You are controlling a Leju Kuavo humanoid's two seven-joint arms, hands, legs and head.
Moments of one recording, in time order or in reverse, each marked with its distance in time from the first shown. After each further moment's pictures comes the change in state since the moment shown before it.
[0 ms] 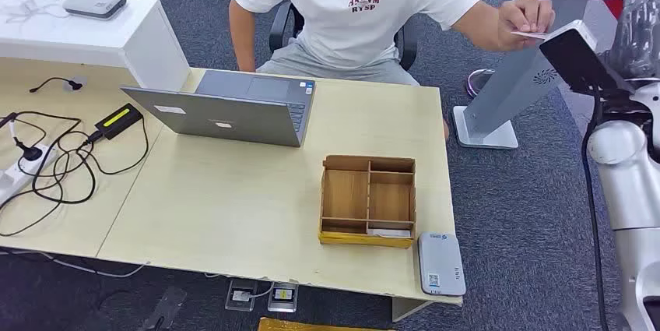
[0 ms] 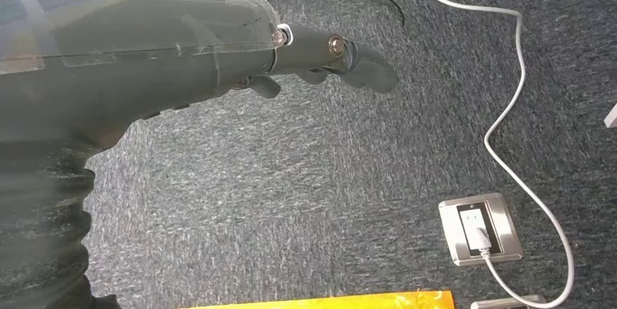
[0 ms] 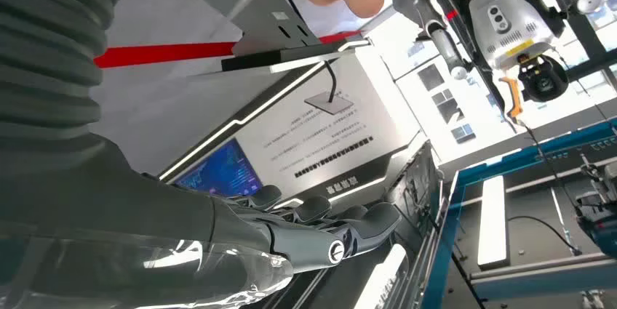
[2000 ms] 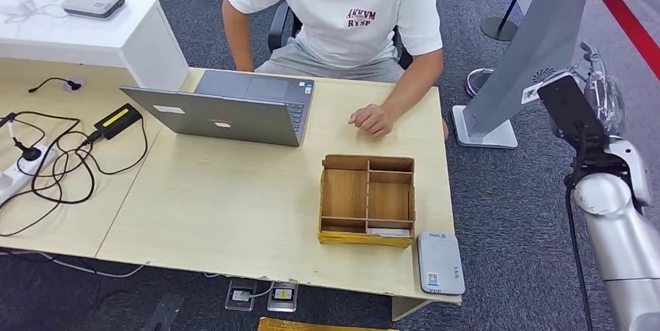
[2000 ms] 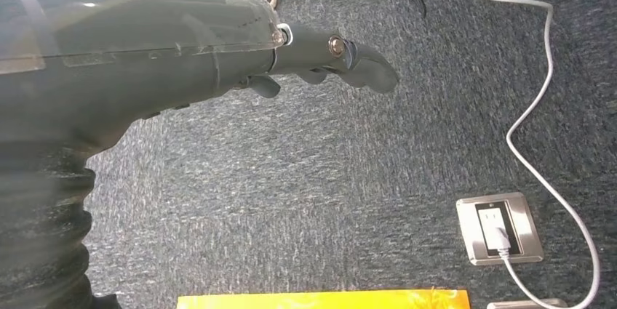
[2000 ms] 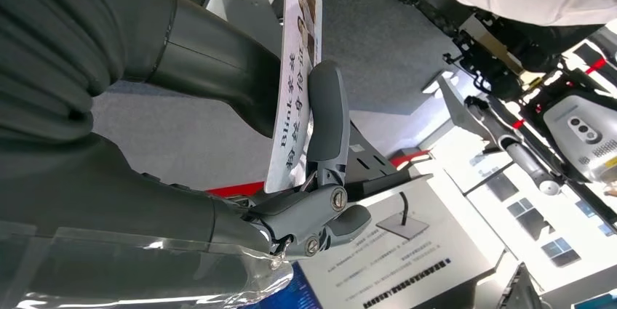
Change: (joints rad) left arm 0.022 -0.003 -0.023 0.000 0.066 0.019 0.004; right arm 0.255 -0.056 -0.007 -0.168 -0.268 0.122 0.153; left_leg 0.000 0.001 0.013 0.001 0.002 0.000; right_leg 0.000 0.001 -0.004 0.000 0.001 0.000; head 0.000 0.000
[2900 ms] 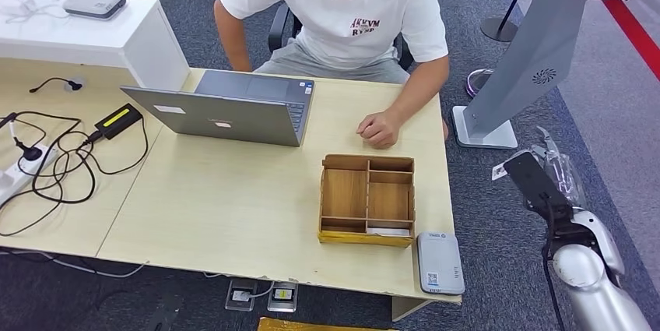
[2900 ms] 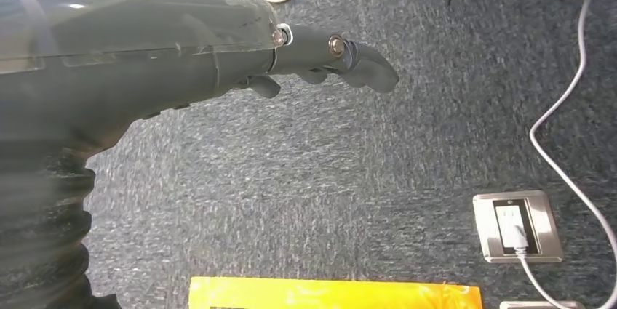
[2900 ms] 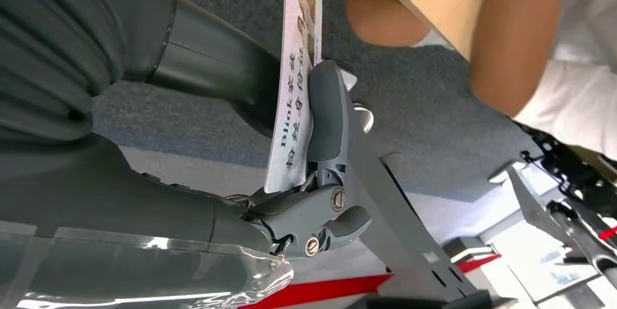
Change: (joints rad) left arm -0.001 -0.009 0.000 0.000 0.039 -0.003 0.050; right arm 0.339 -0.001 -0.043 -0.169 0.002 0.071 0.088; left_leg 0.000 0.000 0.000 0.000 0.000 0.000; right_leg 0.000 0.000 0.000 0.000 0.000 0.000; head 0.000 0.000
